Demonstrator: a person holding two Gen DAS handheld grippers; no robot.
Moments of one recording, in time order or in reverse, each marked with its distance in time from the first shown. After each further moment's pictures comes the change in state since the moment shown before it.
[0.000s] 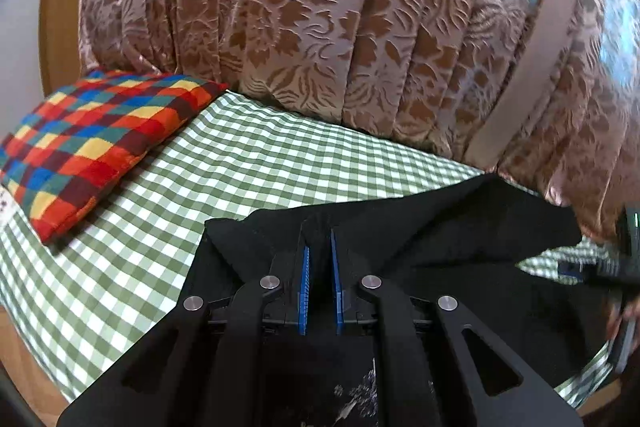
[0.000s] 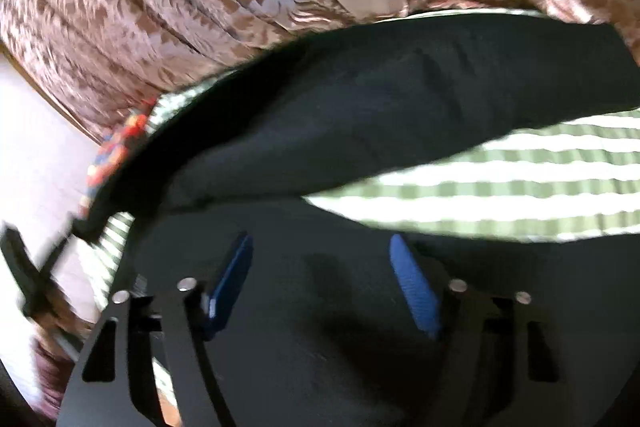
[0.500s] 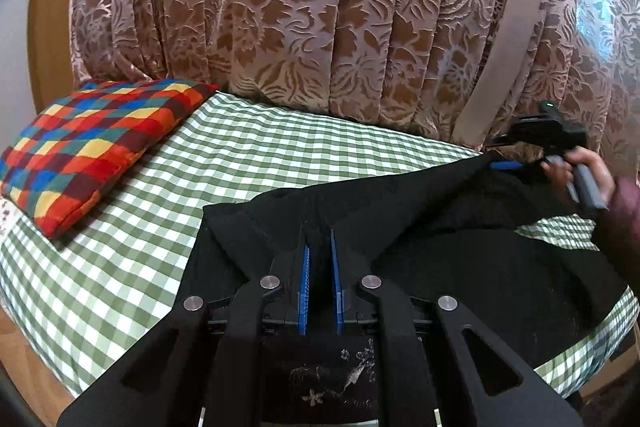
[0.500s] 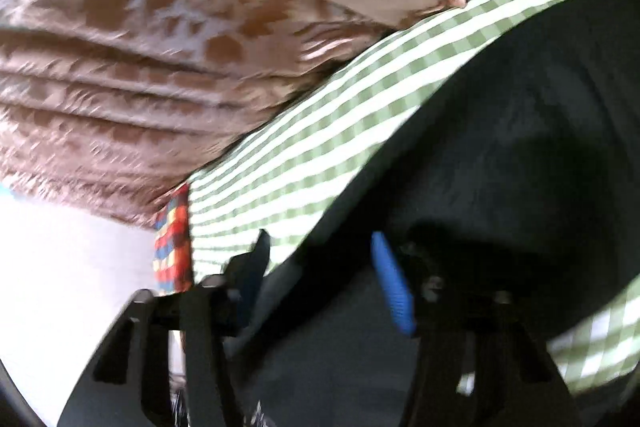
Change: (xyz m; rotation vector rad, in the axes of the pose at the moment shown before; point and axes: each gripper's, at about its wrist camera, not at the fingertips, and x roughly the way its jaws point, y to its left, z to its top) left arm -0.015 -0.001 -0.026 0.076 -0.003 -0.021; right arm 0.104 -0.004 0.133 0.324 0.080 0.122
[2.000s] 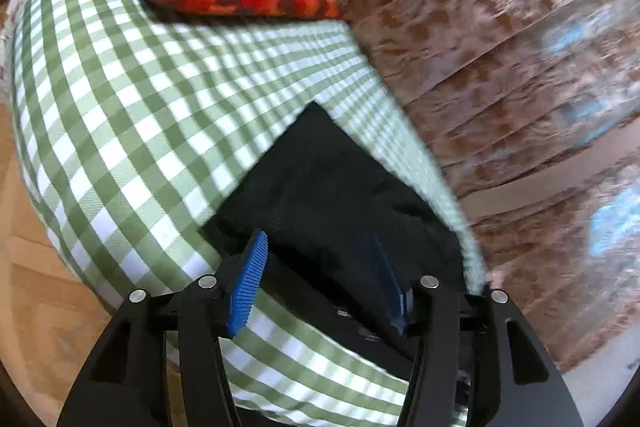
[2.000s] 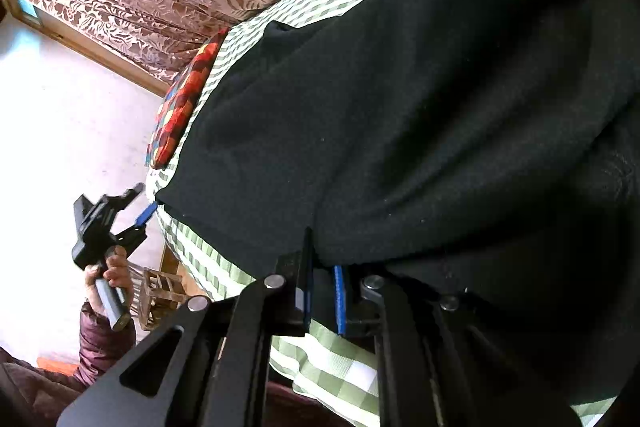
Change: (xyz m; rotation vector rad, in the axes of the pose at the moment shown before) left arm -0.035 0.099 -0.071 -0.724 0.149 -0.079; right arm -0.087 -0.063 -0.270 -0.371 0.120 0.047
